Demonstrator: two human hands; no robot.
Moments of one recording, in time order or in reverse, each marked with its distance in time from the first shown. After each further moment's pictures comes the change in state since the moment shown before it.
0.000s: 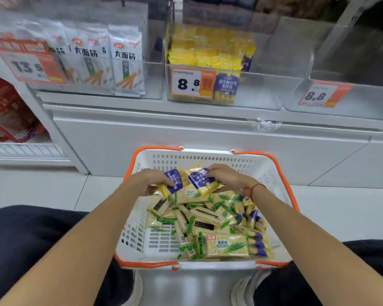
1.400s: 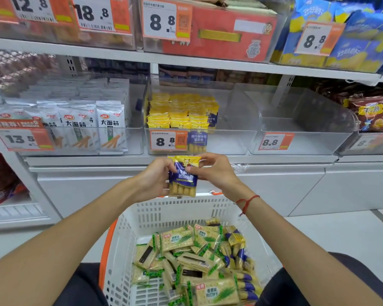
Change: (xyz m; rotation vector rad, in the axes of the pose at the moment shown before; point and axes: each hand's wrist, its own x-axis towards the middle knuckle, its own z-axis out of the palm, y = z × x) left_hand -0.098 0.124 -0.008 -0.362 -0.368 0.443; right_hand -0.064 -0.104 -0.051 0.273 0.448 -0.424
